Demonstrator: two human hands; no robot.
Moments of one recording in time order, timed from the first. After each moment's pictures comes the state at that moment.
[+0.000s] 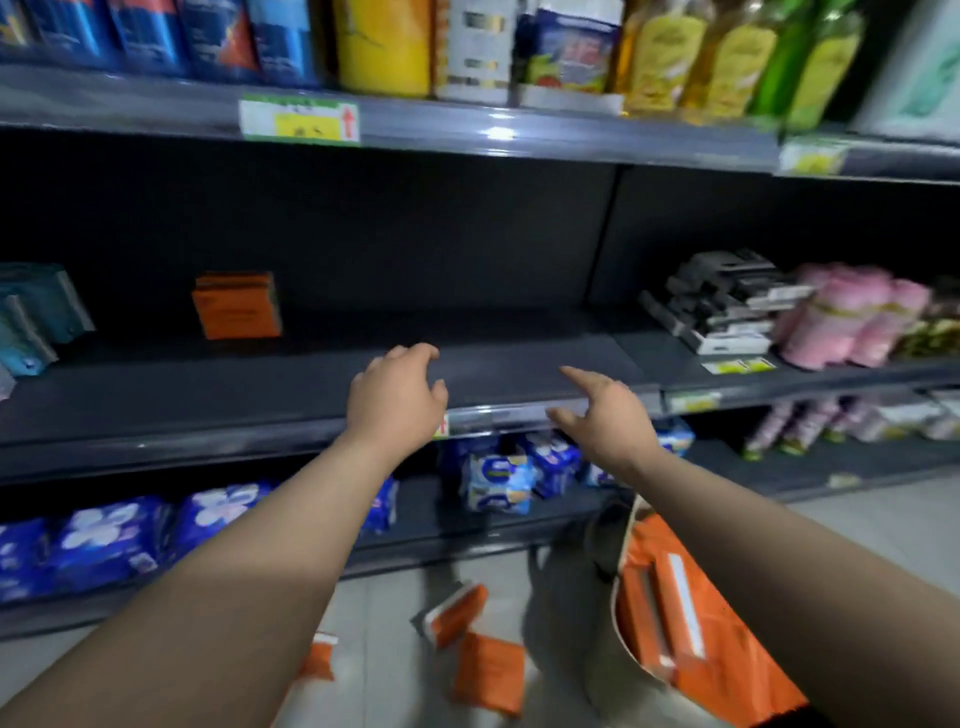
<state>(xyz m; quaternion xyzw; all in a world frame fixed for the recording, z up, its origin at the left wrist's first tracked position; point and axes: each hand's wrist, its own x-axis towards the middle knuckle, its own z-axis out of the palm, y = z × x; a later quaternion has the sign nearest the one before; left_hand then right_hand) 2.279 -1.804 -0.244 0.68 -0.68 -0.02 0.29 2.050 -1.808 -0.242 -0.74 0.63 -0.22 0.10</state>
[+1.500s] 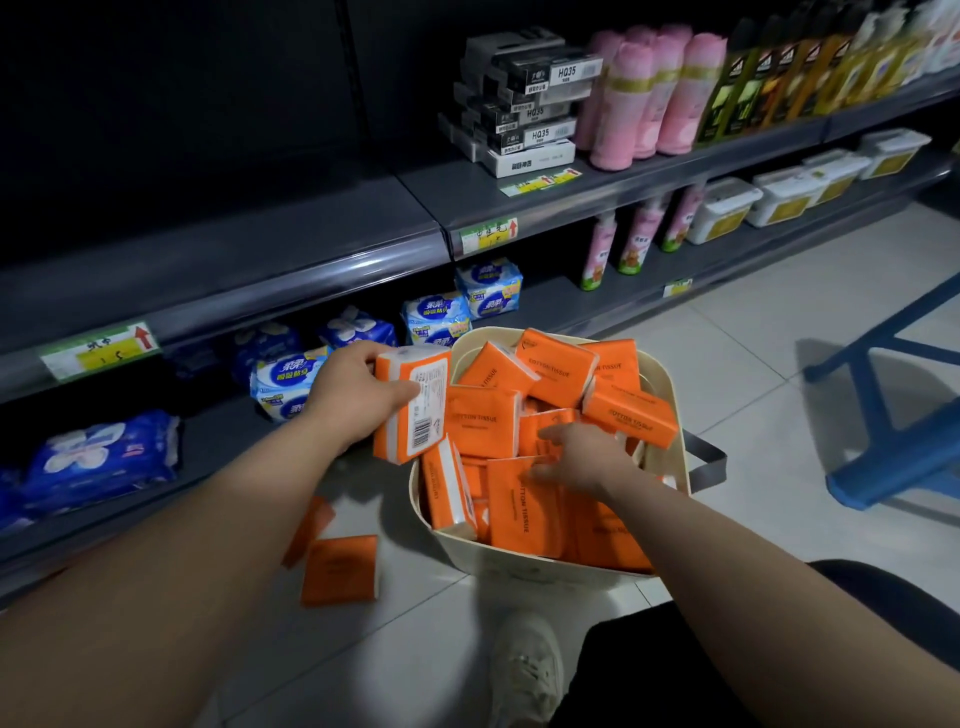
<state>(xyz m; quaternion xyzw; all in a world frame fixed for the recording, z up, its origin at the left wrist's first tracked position) 2.035 -1.794 -0.366 0.64 -0.61 -0.38 0.27 1.797 -1.719 -0.429 -0.59 0.76 0.00 0.28</state>
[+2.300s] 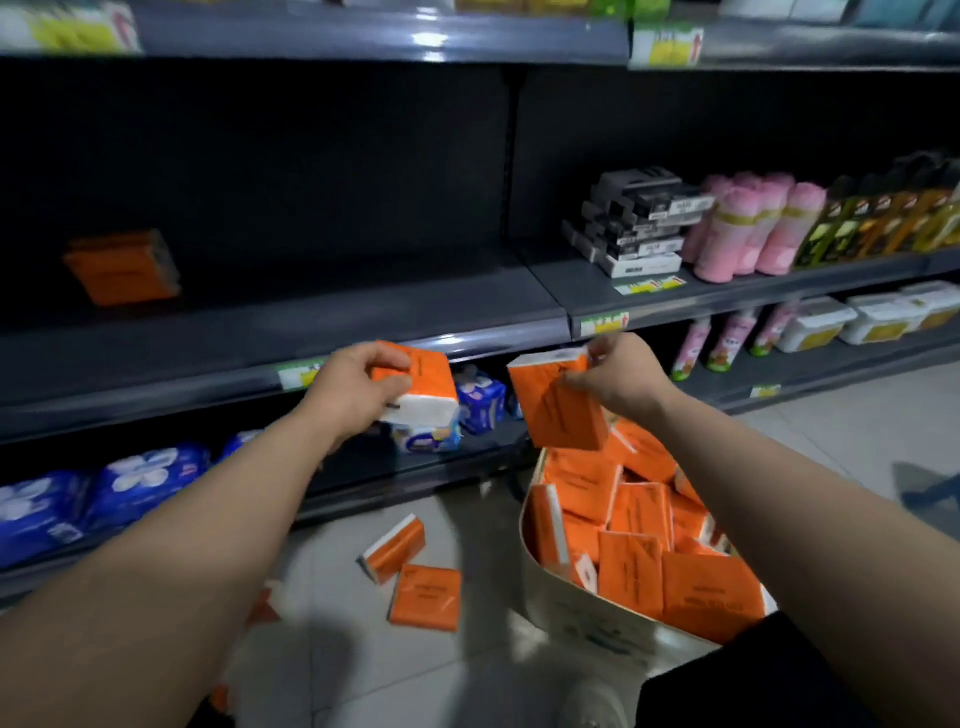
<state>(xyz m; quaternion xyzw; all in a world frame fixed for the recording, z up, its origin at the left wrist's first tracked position) 2.181 -1.769 -0.281 0.61 -0.58 -0.36 0.40 1.905 -1.772 -0.262 -0.62 0.70 -0.28 0.21</state>
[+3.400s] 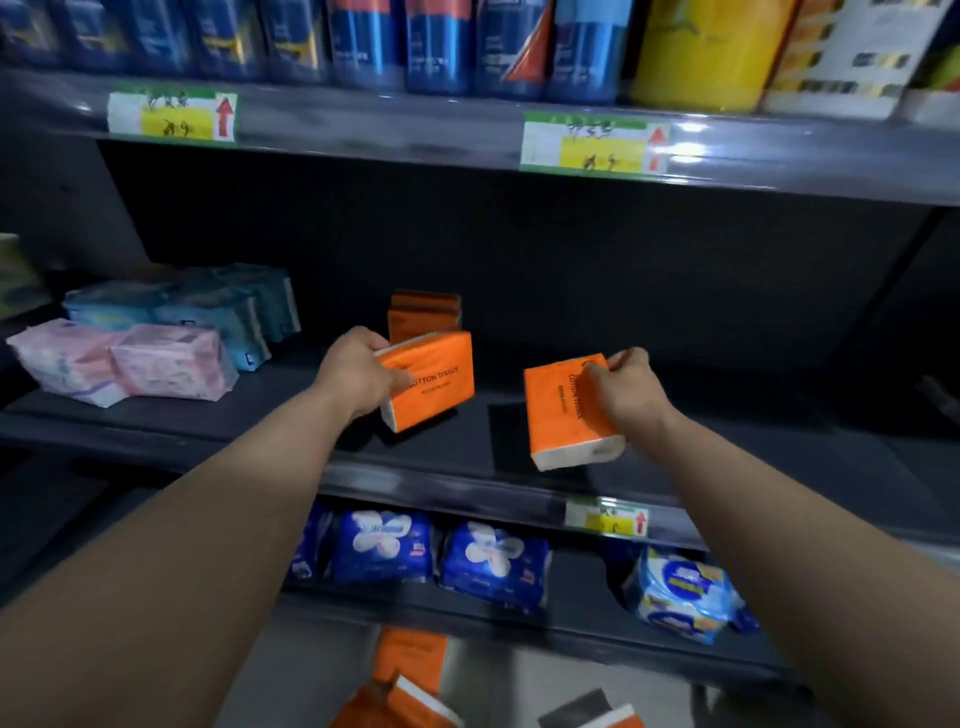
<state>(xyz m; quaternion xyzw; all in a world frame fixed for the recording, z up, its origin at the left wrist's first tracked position) 2.533 -1.868 -0.245 0.79 -0.41 -0.20 0.41 2.265 -1.965 -0.247 -0.64 0.59 -0.33 0.37</state>
